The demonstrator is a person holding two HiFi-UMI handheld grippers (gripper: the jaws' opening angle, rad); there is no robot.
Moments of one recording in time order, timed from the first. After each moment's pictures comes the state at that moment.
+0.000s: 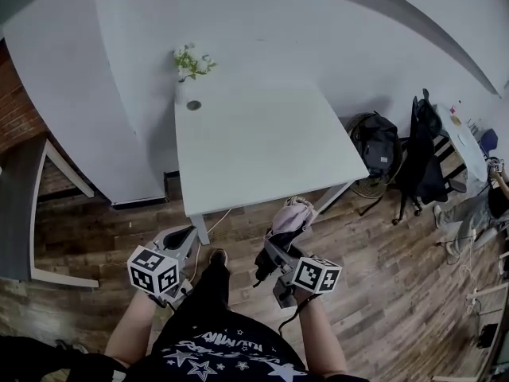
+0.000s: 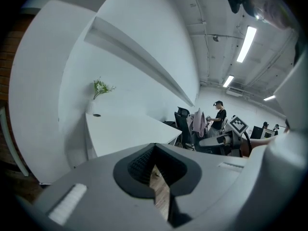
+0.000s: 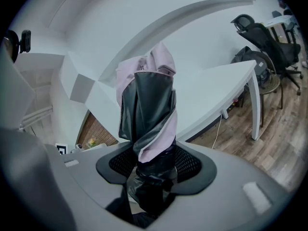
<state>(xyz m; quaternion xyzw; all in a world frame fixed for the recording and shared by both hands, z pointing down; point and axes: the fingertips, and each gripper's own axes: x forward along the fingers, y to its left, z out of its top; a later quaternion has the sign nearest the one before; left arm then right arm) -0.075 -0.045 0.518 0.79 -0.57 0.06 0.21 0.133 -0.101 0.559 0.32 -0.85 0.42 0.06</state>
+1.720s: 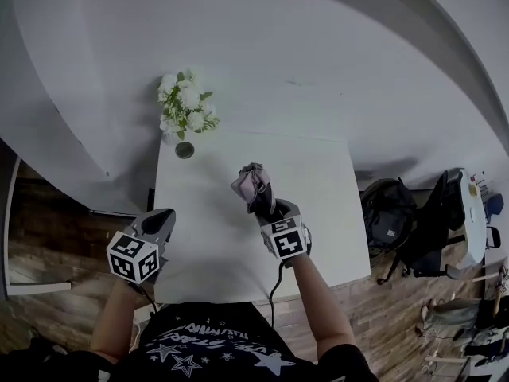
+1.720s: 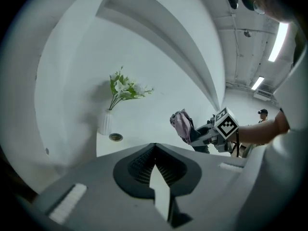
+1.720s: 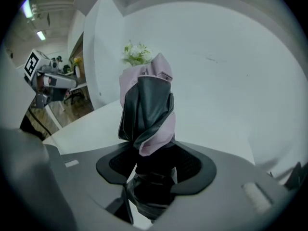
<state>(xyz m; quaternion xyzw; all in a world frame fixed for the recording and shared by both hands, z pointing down) -0.232 -0.359 0.526 0.71 -0.66 0.05 0.24 -0.039 -0.519 0.580 0.25 -0.88 0.03 0.41</state>
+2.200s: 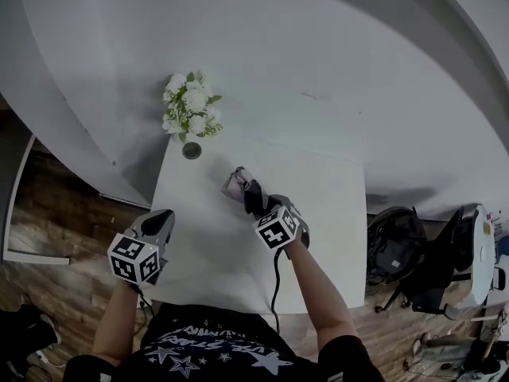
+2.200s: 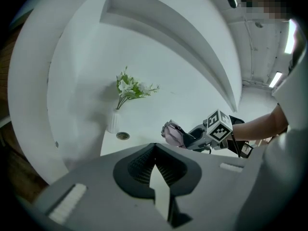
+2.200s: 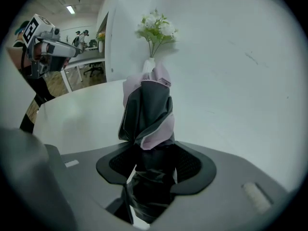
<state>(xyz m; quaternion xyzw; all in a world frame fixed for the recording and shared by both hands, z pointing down) -0.219 -0.369 0.531 0.64 -0.73 0.05 0.25 -0.067 -0.567 0.625 0.12 -0.86 -0.08 0.49</state>
